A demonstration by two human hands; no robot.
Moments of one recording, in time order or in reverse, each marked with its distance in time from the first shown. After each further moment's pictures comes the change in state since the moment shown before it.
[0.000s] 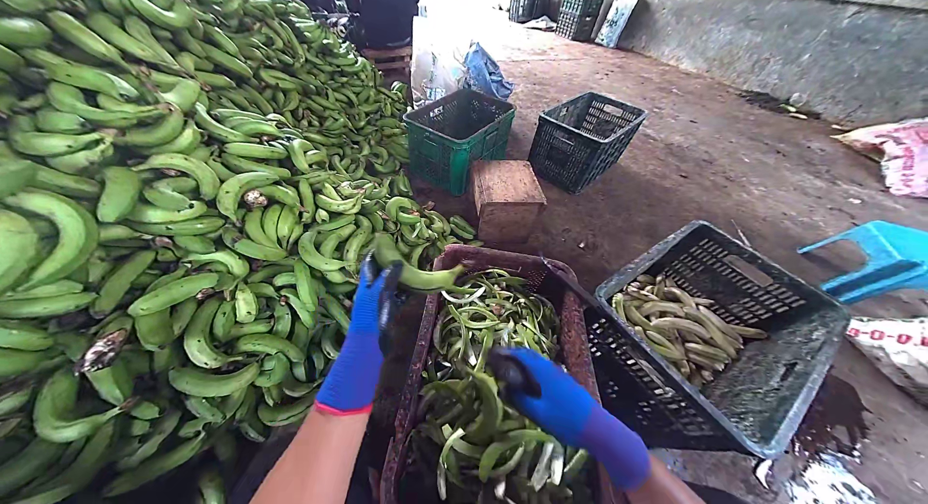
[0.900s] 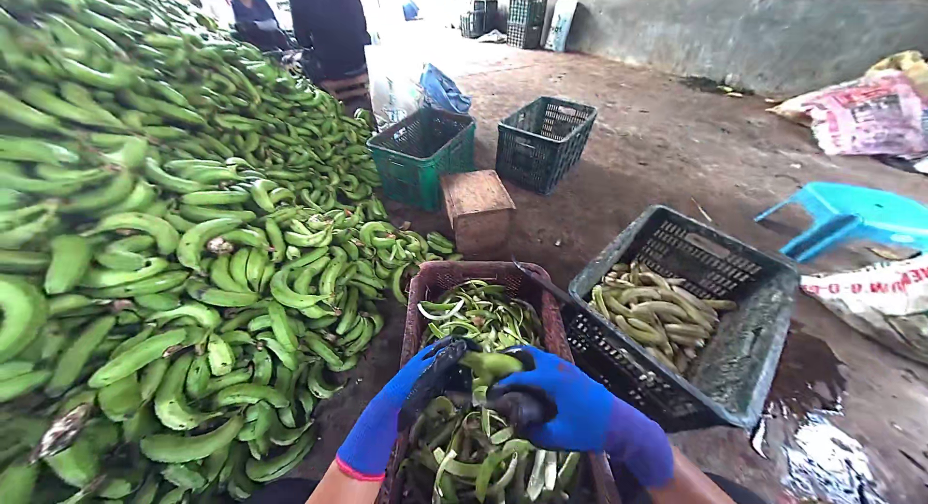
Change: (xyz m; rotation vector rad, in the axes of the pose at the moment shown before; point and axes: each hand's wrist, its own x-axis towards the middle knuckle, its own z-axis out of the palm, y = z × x) left_hand -0.067 -0.013 0.039 0.129 -0.870 -0.351; right_hand -0.033 0.013 -0.039 -0.099 0.034 -0.254
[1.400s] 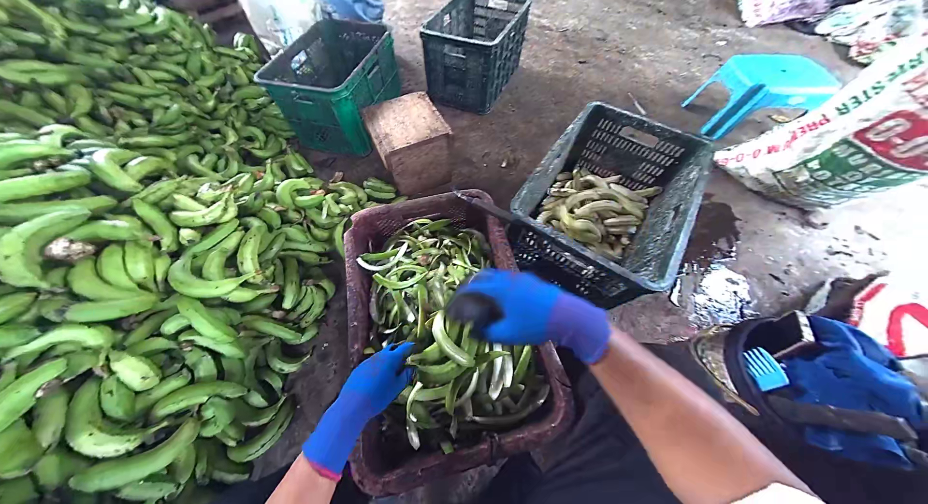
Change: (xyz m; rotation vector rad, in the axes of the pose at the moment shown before) left_hand 0.013 -0.089 -0.011 1.267 -0.190 -0.384; right_hand -0.011 0.024 -0.009 -0.094 -0.072 0.248
